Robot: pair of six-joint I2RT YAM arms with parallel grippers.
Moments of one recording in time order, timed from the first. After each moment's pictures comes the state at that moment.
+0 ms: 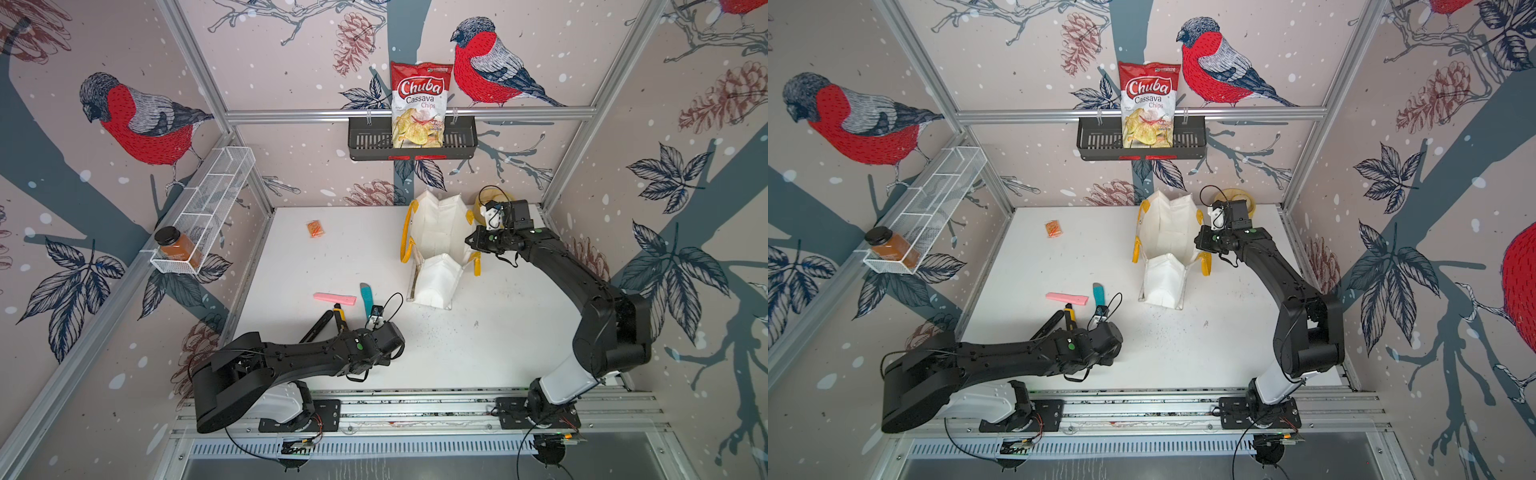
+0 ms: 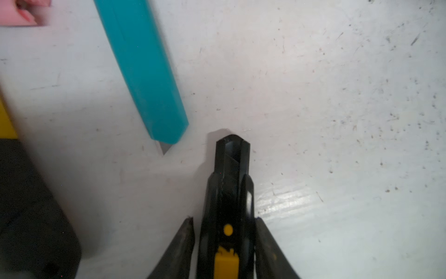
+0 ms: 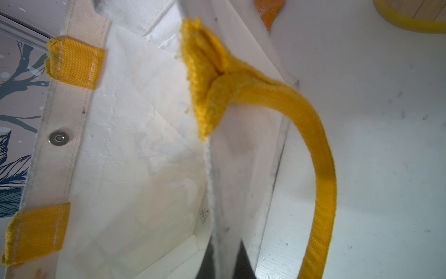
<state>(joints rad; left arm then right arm) -1.09 1.35 0.51 -0.39 -0.29 -0.87 0.24 1.62 1.32 -0.51 -0.41 0.34</state>
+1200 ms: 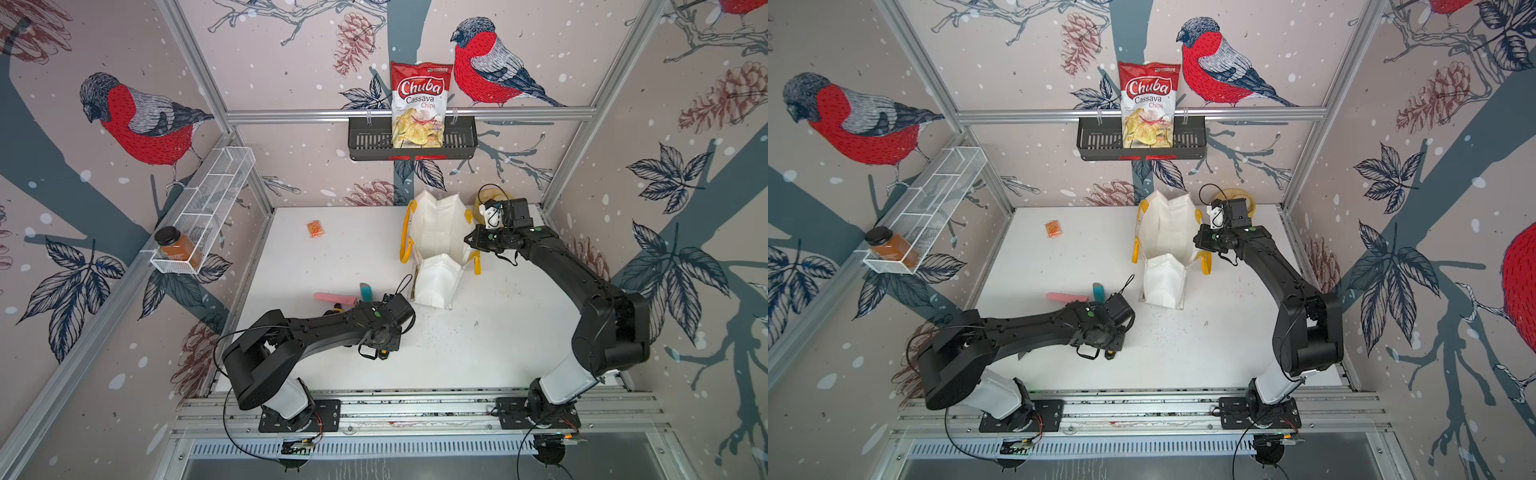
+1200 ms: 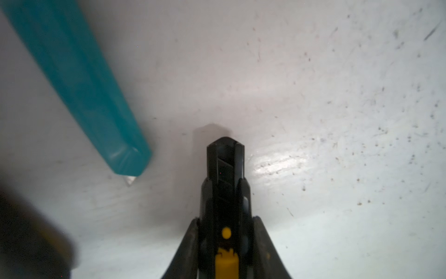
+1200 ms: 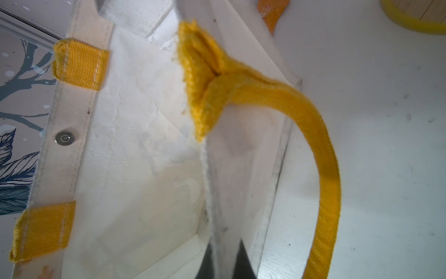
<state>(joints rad) -0.92 1.53 0.85 -0.65 -0.10 -0.70 0.24 1.63 1.35 -0.53 -0.42 0.34</state>
